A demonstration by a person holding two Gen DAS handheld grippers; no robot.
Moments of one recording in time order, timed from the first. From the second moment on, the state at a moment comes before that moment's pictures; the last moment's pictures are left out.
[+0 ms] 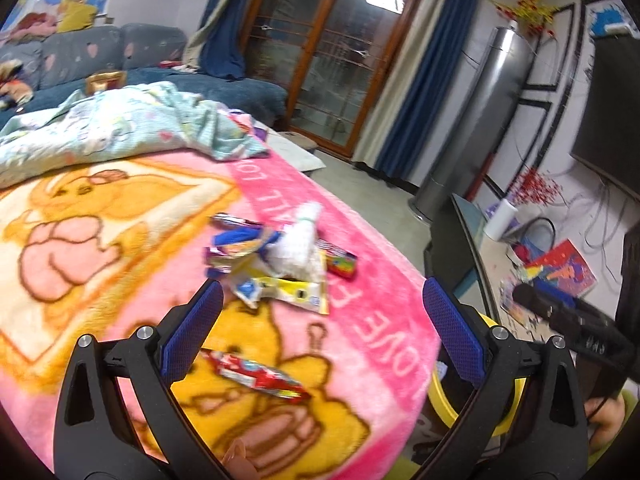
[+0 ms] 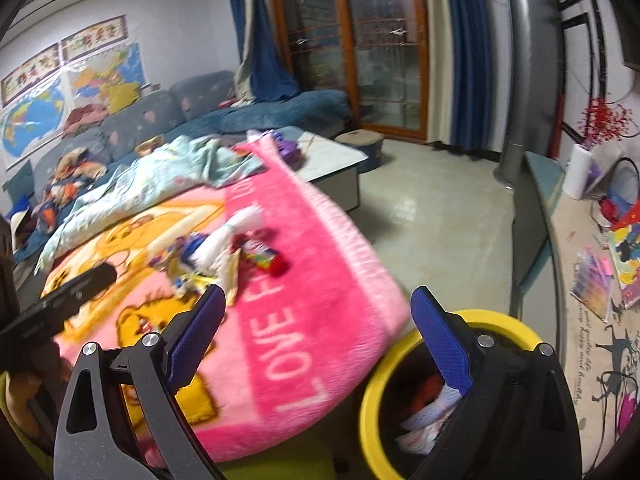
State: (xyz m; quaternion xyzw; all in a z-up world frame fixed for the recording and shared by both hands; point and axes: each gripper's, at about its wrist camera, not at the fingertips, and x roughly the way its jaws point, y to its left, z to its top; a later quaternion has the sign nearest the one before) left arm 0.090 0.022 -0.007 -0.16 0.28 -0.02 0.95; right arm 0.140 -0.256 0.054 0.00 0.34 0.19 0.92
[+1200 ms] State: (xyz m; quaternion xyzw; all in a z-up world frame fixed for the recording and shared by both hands) left arm 0.163 0.133 -0.078 -0.33 0.35 -0.07 0.87; right arm 0.141 -0.113 -0.036 -0.09 0.42 0.38 0.82
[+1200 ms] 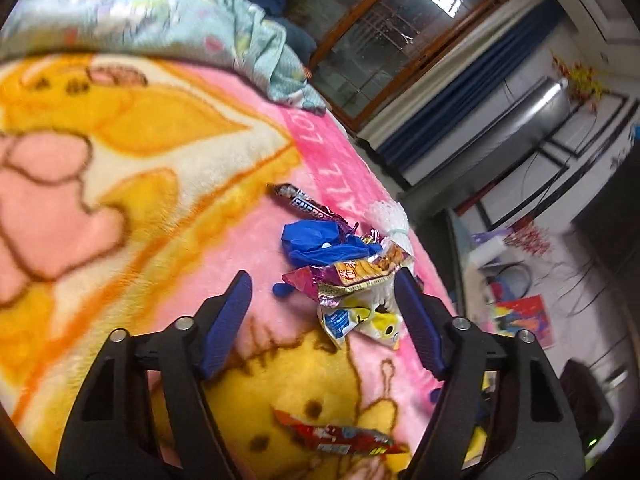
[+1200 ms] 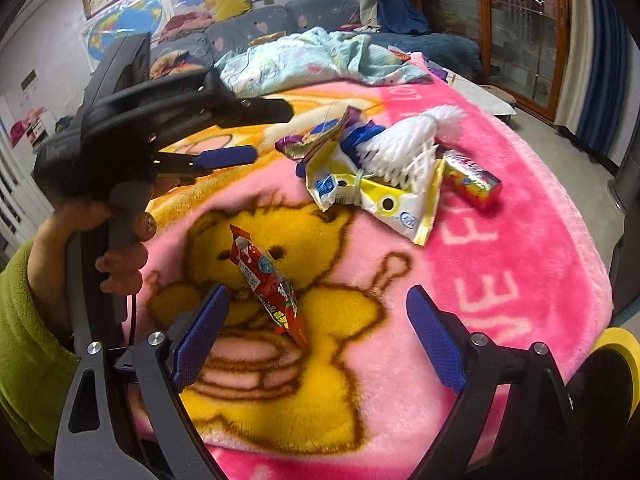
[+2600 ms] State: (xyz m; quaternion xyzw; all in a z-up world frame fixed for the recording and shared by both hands) left arm 0.124 0.130 -0.048 -0.32 0.29 -0.07 0.90; right arm 0.157 -0.127 -0.034 -0.06 0.44 0.37 0.82
